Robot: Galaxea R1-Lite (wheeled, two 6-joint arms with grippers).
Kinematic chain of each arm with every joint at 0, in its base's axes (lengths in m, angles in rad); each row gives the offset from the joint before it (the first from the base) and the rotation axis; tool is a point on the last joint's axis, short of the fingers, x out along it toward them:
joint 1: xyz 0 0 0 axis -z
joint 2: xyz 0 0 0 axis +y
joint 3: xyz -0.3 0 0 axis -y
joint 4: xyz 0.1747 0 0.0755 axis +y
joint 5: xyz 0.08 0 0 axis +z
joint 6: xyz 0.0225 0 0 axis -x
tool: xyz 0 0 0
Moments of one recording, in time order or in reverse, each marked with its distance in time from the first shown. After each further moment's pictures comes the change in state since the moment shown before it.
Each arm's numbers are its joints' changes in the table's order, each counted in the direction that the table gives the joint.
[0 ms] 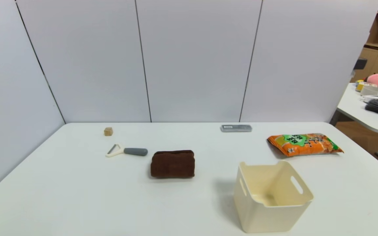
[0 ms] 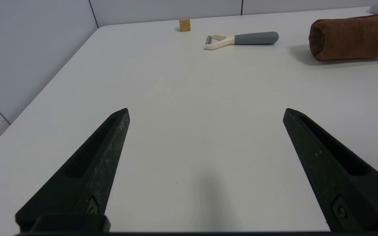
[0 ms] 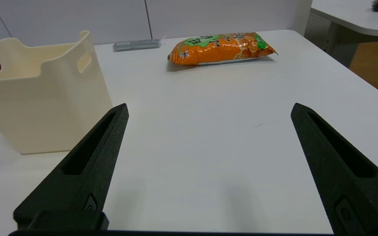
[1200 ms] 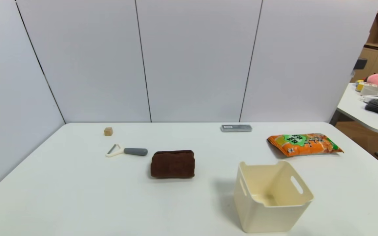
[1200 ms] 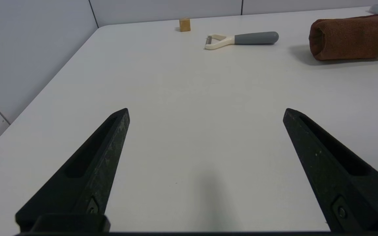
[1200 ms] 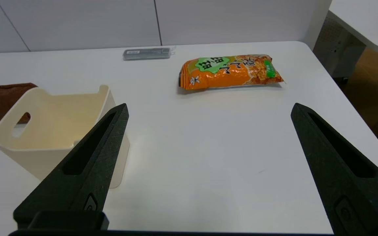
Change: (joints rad) left arm 0.000 0.000 0.000 0.000 0.000 0.000; right arm -0.039 0.550 0.401 0.001 0.007 0.021
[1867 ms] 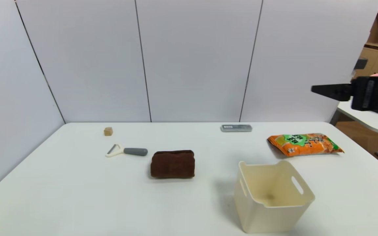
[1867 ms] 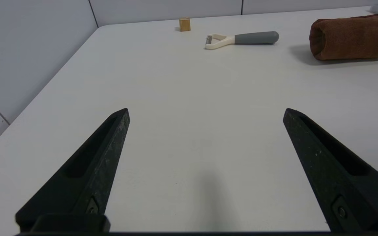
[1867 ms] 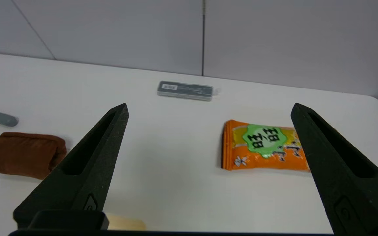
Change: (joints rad) left arm 0.000 0.000 0.000 0.000 0.000 0.000; right arm -0.180 0.830 0.713 0.036 -0.001 0.015
